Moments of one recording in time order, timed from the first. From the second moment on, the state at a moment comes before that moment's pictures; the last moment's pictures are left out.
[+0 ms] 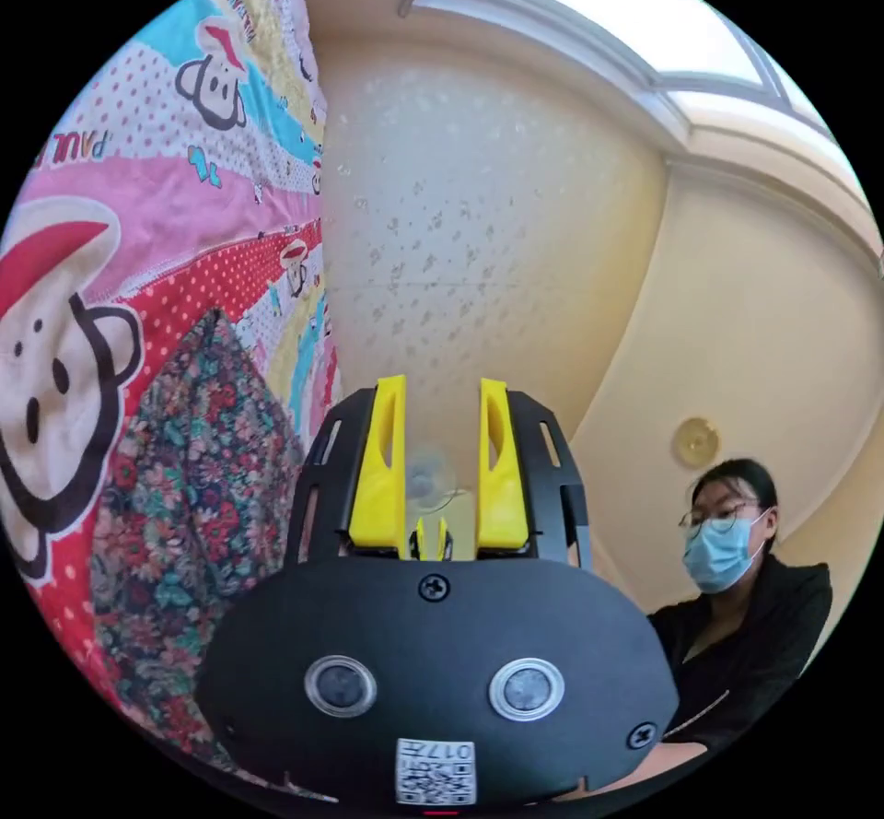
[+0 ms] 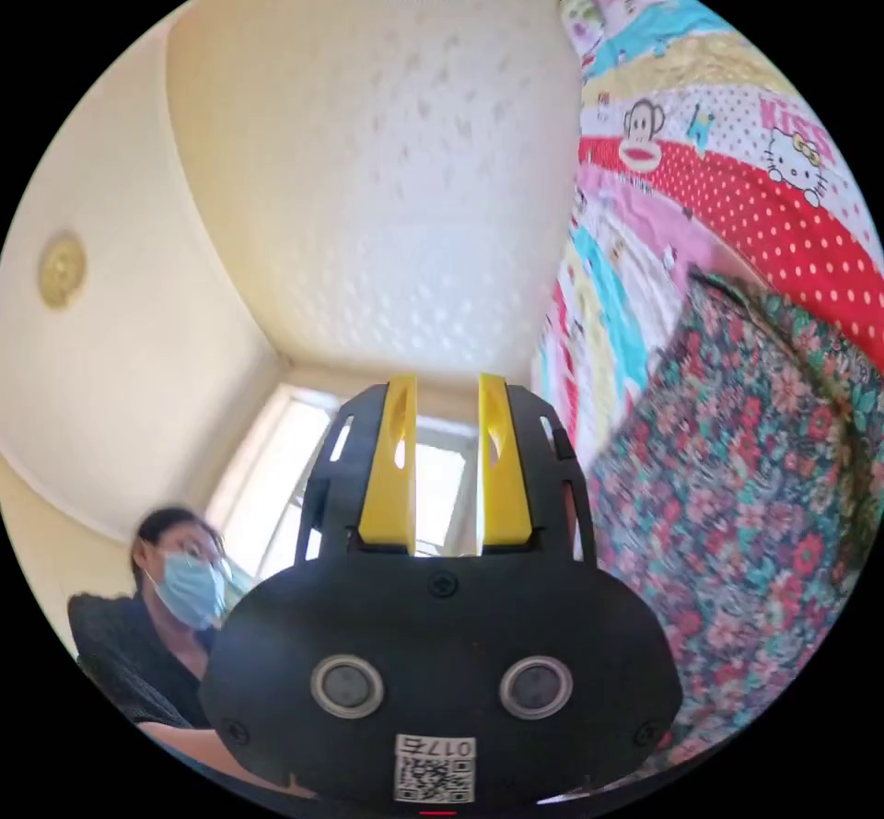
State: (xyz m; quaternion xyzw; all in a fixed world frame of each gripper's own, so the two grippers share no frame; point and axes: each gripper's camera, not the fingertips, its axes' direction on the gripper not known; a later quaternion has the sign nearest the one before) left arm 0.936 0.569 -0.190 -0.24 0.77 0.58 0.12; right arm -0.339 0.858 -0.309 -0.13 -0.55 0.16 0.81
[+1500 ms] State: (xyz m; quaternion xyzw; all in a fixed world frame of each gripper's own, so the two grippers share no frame) left arm 0.693 0.547 -0.112 0.03 0.60 0.76 0.25; right arm -1.048 1.080 -0.251 -0.37 0.14 -0.68 0.62
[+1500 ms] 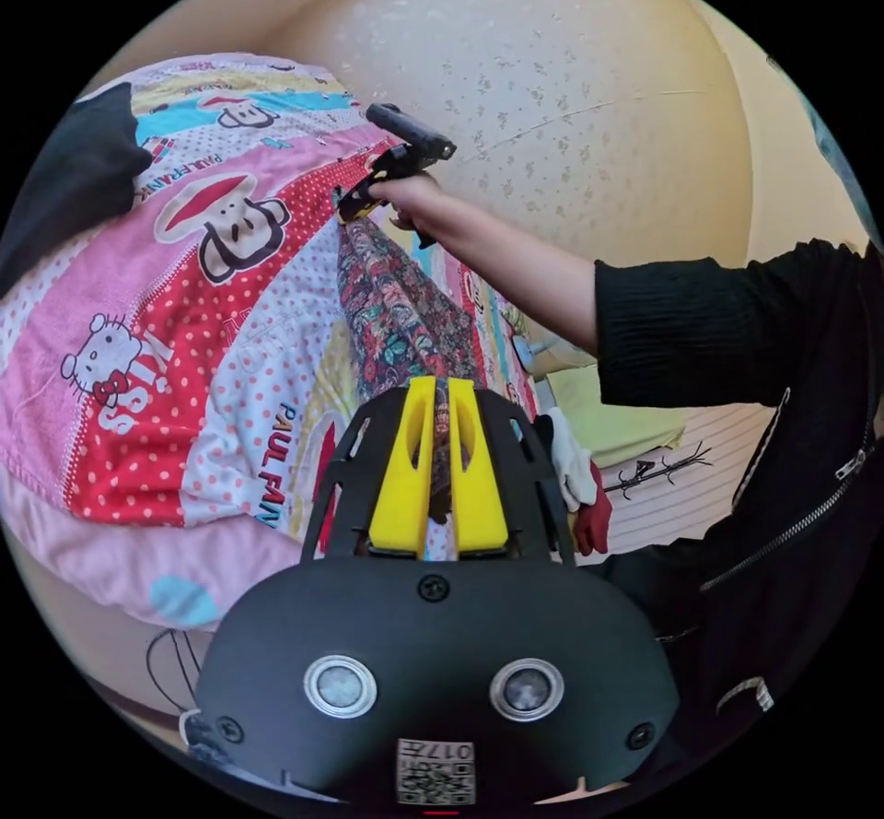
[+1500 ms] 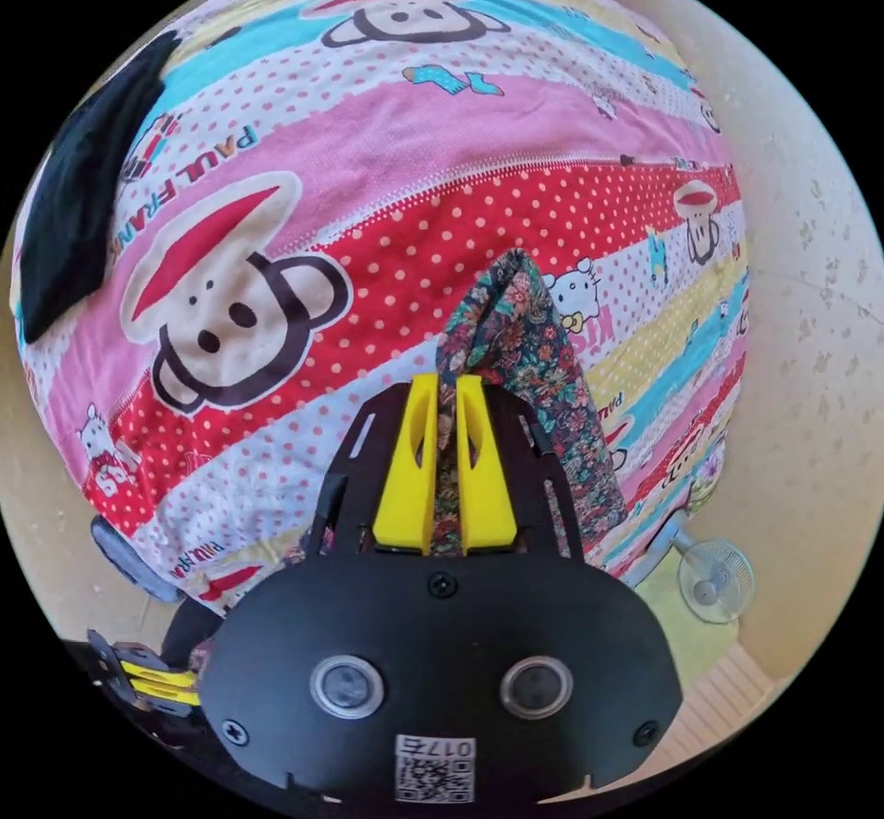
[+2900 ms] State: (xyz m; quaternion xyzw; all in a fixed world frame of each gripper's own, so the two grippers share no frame) left arm 0.541 0.875 -0.039 -0.02 0.48 0.87 0.13; right arm -0.398 0.770 -0.405 -0.32 -0.30 -0.36 0.83
